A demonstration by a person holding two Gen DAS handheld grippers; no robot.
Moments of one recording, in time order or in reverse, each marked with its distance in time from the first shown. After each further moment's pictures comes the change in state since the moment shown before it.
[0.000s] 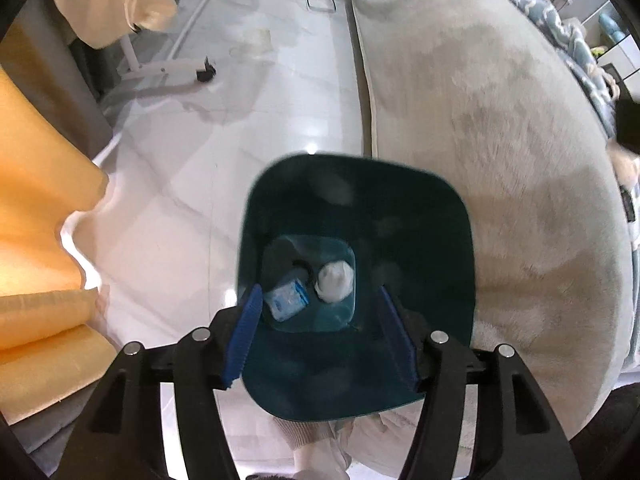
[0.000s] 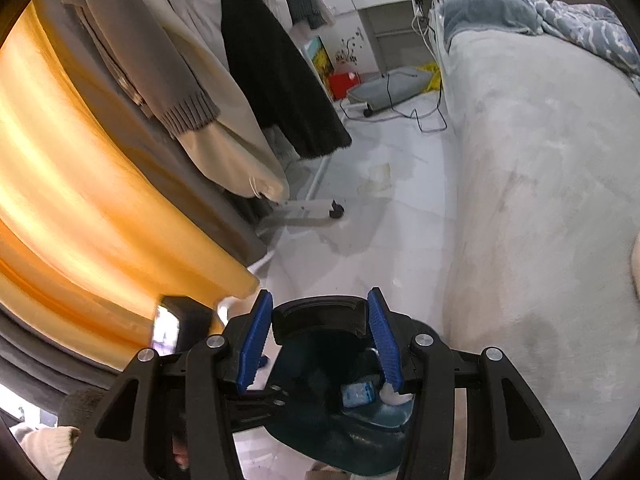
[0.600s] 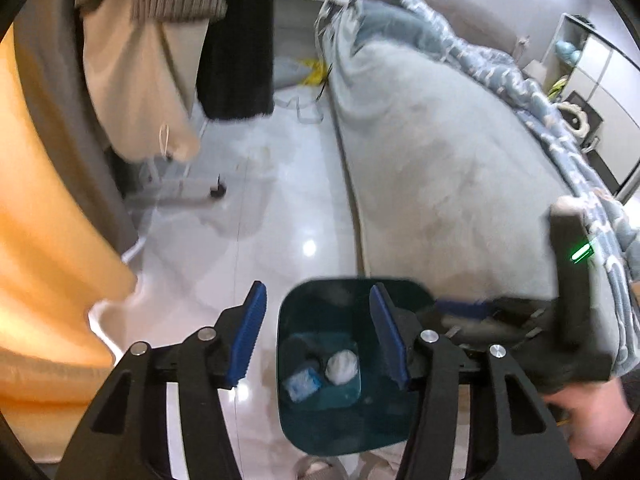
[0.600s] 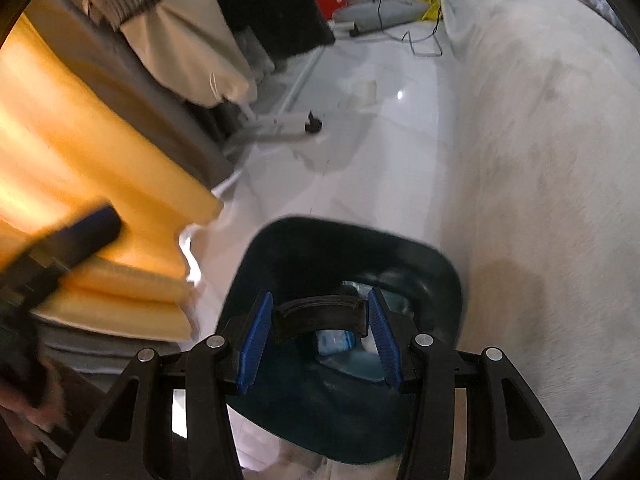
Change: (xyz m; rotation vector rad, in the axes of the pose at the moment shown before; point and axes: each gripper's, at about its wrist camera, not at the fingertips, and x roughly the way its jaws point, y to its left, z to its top) left arm -0.100 0.000 0.014 0.090 -0.390 -0.001; right arm 0.095 -0.010 -0.052 -0.025 0.271 -0.094
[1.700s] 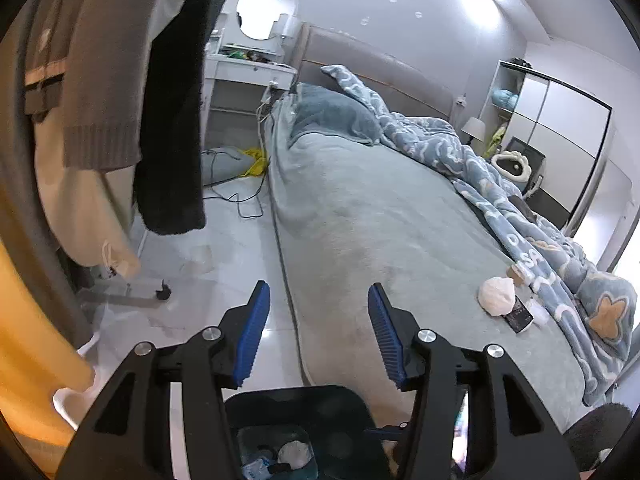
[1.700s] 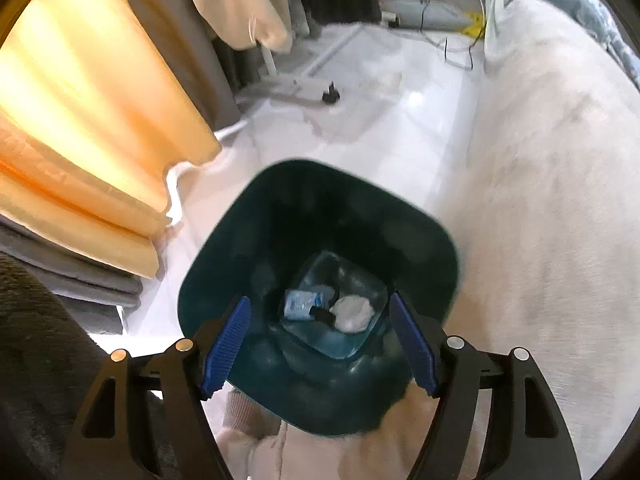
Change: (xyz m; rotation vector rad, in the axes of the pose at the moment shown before) left arm -0.028 -0.055 0.054 0.070 -0.299 -0.191; right arm -0.002 0.024 -0.030 -0.247 0.047 -0.093
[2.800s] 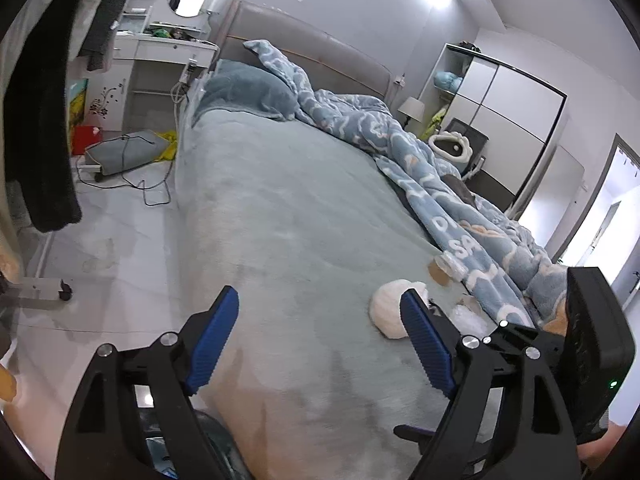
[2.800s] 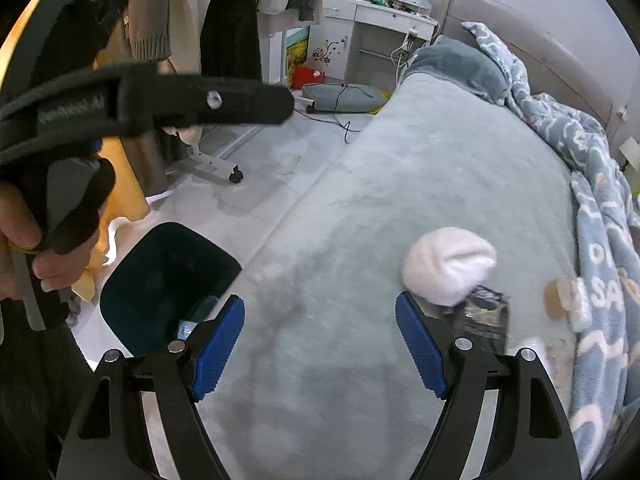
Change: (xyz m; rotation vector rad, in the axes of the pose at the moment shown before) left arm 0.086 -0.133 -0.001 0.023 0.072 -0.244; right arm -0.160 -0.140 -0.050 -0.039 -0.281 -0.250
